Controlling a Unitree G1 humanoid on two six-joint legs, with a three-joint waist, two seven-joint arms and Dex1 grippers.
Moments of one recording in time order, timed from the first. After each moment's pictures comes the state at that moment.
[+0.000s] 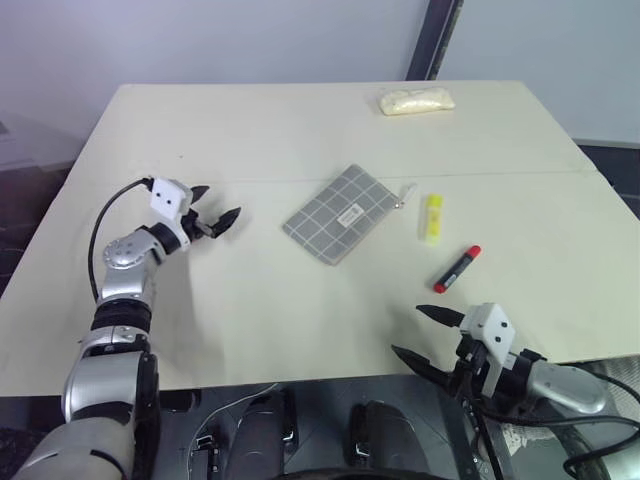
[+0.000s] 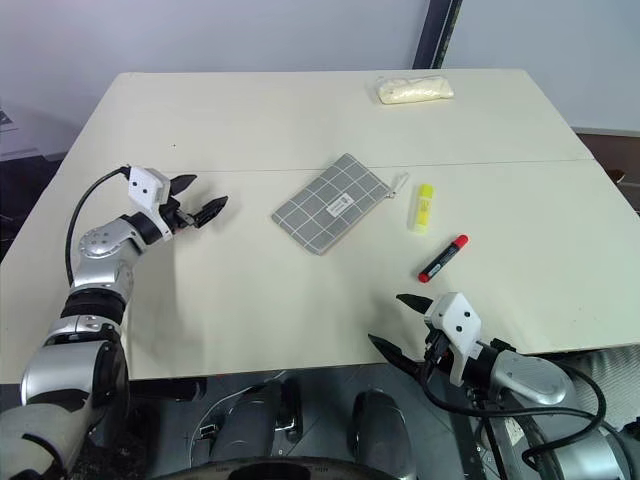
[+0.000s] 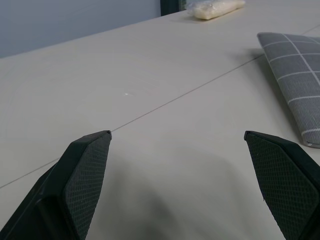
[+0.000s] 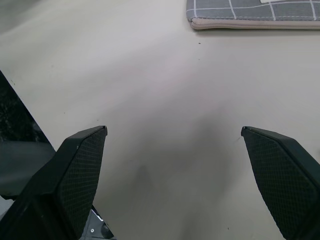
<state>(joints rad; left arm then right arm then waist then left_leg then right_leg) -0.71 0.49 0.17 0.91 -0.19 -0.27 -0.85 0.37 -0.64 -0.13 -0.57 0.41 0.33 0.78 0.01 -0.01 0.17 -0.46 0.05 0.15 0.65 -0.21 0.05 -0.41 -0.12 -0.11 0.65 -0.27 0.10</state>
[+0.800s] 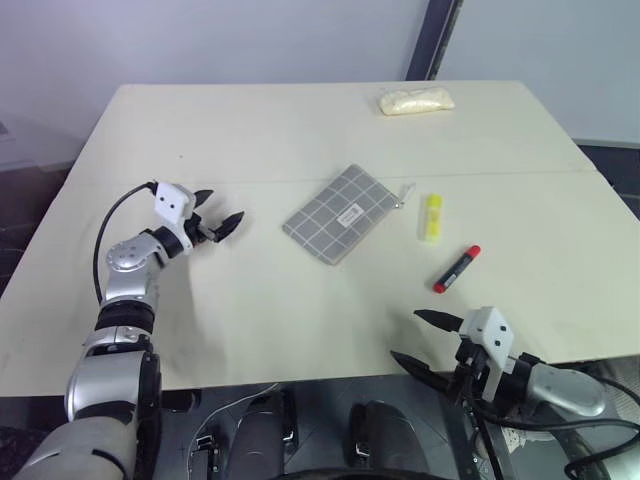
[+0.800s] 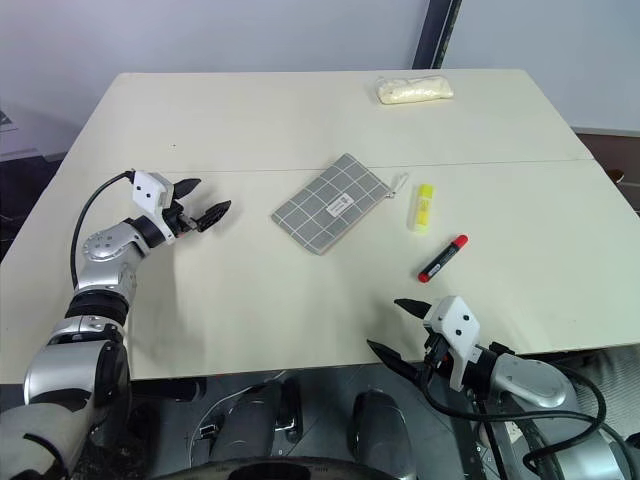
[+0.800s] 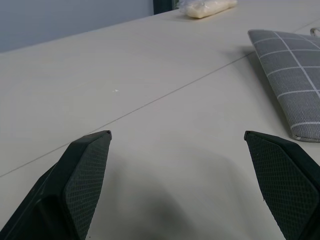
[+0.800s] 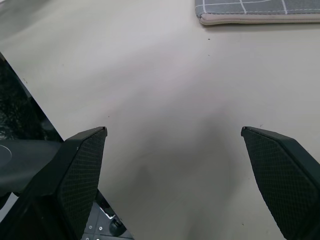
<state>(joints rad) -0.71 0.49 0.17 0.95 -0.19 -0.31 -0.88 0.38 -0.64 -0.12 -0.58 0.41 0.34 0.80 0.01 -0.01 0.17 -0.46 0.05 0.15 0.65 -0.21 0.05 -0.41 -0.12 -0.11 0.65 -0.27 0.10</state>
